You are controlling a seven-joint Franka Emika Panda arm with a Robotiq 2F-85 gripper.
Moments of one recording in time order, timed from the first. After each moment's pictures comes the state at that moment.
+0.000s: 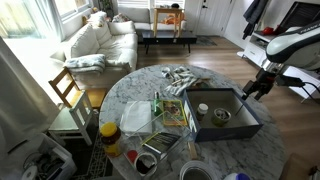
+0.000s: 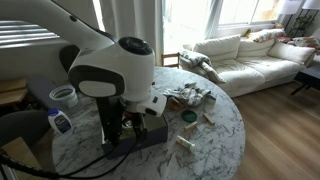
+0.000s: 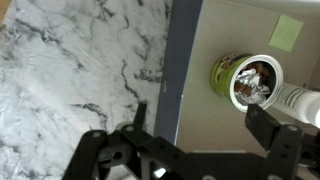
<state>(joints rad) -0.32 0.07 -0.28 -2.32 0.29 2.30 -0.36</state>
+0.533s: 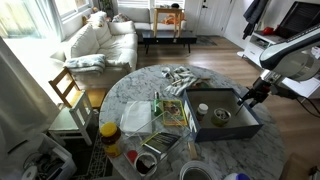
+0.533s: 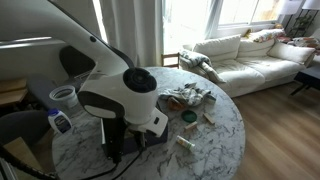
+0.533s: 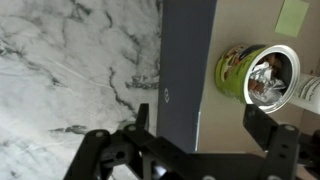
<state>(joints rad) -0.35 0.18 -0.27 -2.33 0.54 2.38 -0.50</state>
